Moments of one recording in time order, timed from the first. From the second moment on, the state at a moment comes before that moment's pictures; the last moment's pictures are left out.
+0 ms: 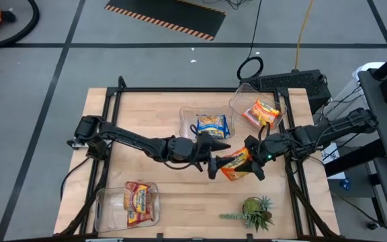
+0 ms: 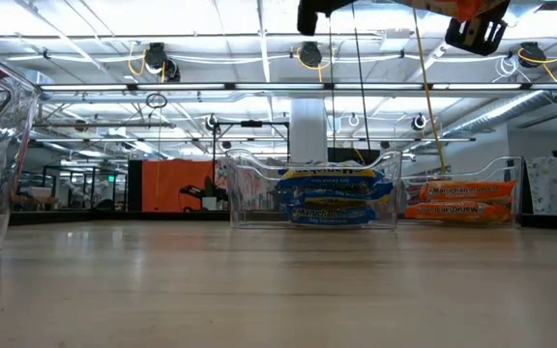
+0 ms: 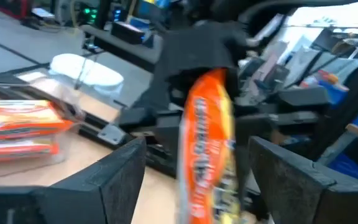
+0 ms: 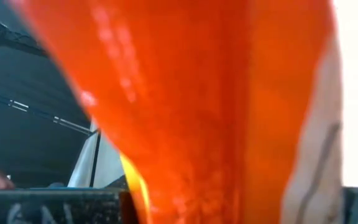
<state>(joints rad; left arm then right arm) -0.19 1.85 1.37 0.44 -0.26 -0.44 0.29 0.94 0.78 -0.34 -0.08 0.80</state>
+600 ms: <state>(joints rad) -0.07 1.59 1.37 0.06 -0.26 -0.33 0.28 0.94 0.78 -0.34 0.13 0.93</state>
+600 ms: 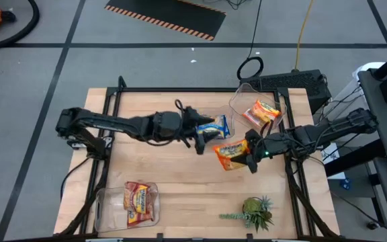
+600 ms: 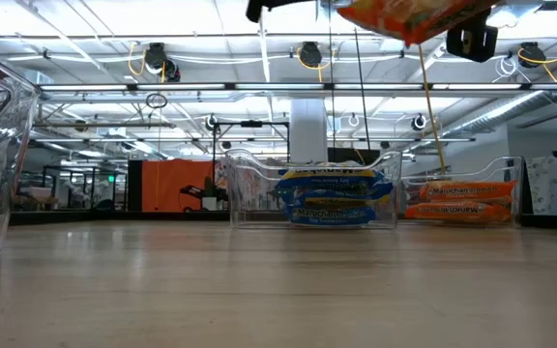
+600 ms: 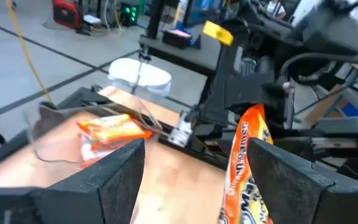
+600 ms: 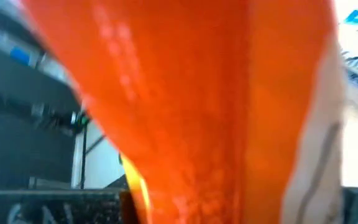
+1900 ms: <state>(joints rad) 0.22 1.46 1.37 -0.14 0.08 -0.26 -0.15 0.88 0.78 -0.29 0.32 0.98</state>
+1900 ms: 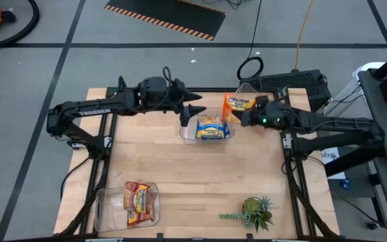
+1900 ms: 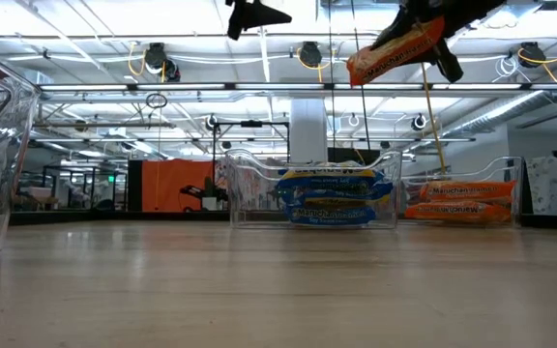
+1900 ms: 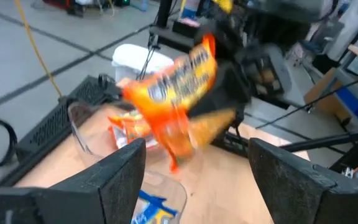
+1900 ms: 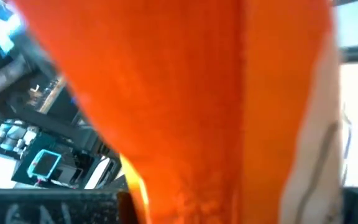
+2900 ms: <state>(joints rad) 0.11 1.47 1.37 -0.18 -0.15 -0.38 -0.67 0.72 0.53 -0.32 0.05 1.00</state>
